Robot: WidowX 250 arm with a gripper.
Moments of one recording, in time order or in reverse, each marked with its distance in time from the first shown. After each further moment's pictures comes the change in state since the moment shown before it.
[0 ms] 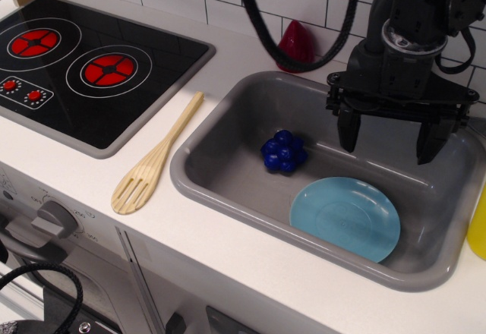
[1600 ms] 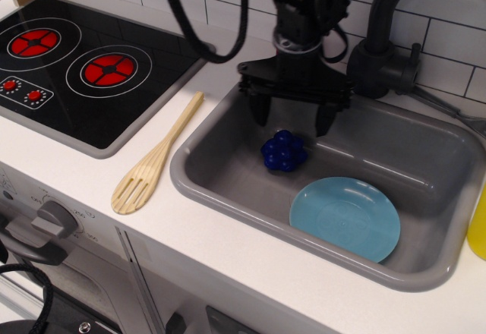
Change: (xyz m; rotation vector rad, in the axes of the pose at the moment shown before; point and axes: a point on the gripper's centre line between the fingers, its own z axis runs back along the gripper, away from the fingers) arm 0.046 0.084 -0.043 0.049 -0.105 -0.003
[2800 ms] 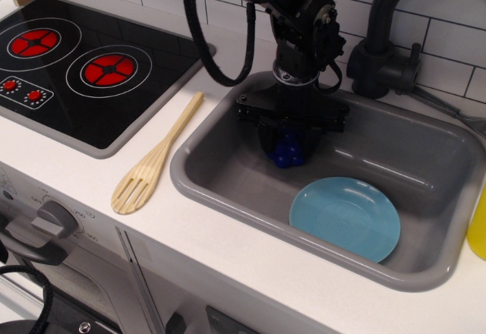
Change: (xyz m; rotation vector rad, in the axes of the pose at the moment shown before) arm -0.005 0.000 -0.035 0.029 0.028 0.077
